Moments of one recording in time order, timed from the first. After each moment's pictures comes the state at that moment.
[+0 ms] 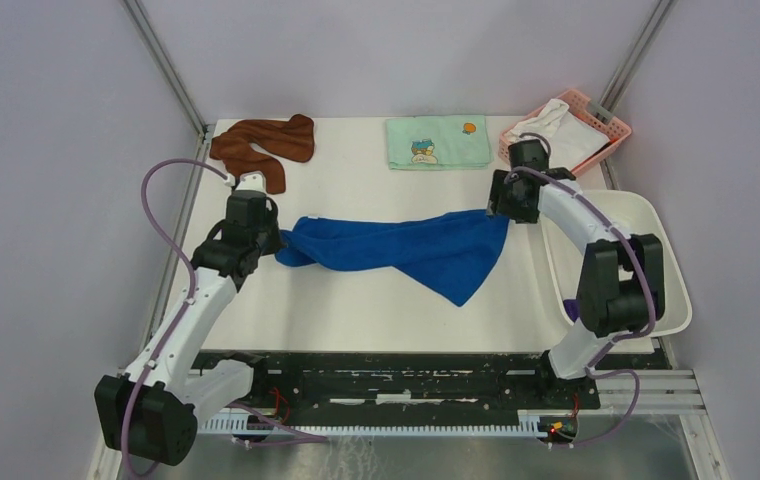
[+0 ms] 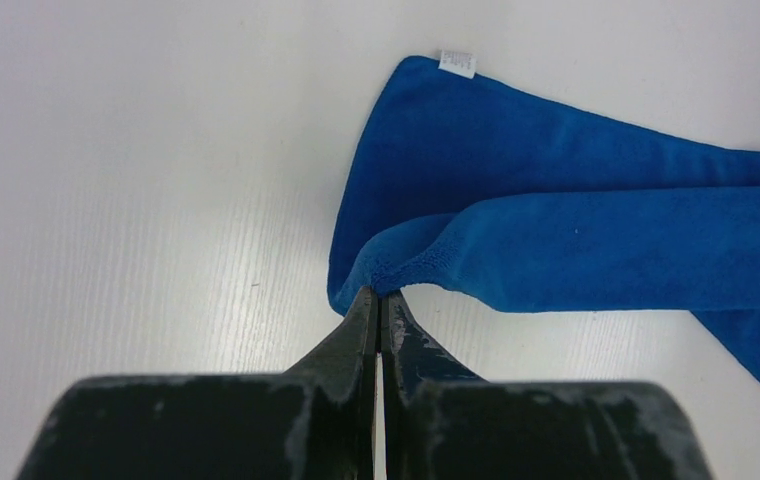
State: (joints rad) left arm -0.22 1.01 0.86 -0.56 -0.23 -0.32; right arm 0.13 1.71 1.25 -0.61 0.10 0.35
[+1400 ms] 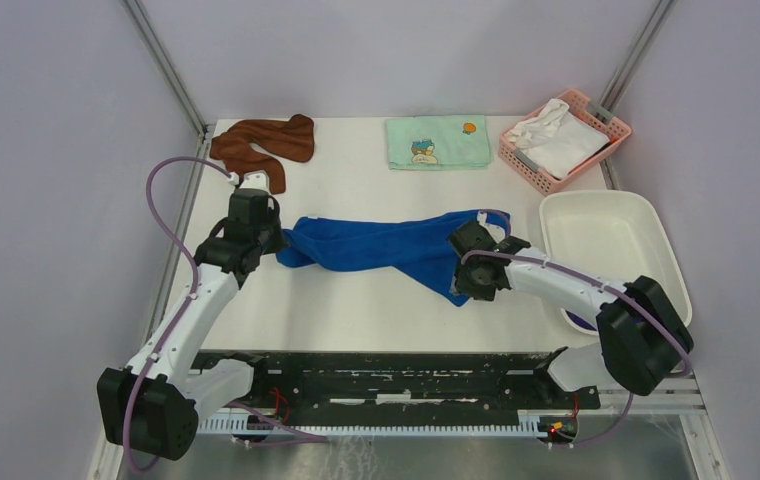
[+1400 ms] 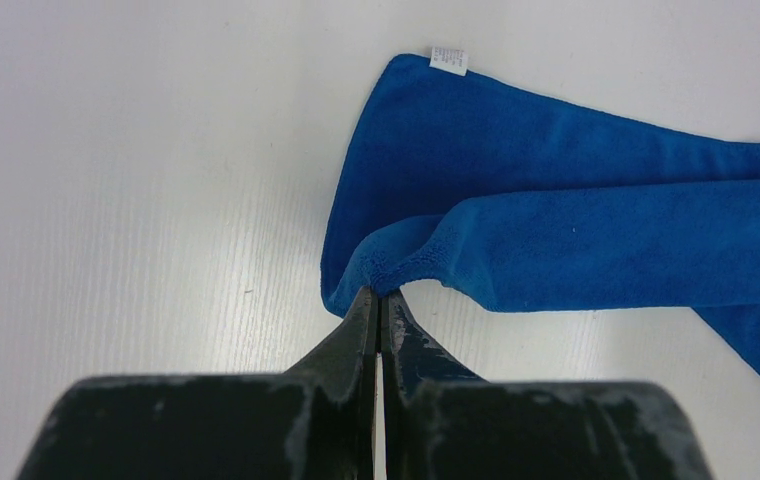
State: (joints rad) left arm -0.22 1.05 0.86 -0.54 -0.21 -0.31; right arm 0.65 1.42 0.81 -0.66 0.20 0.86
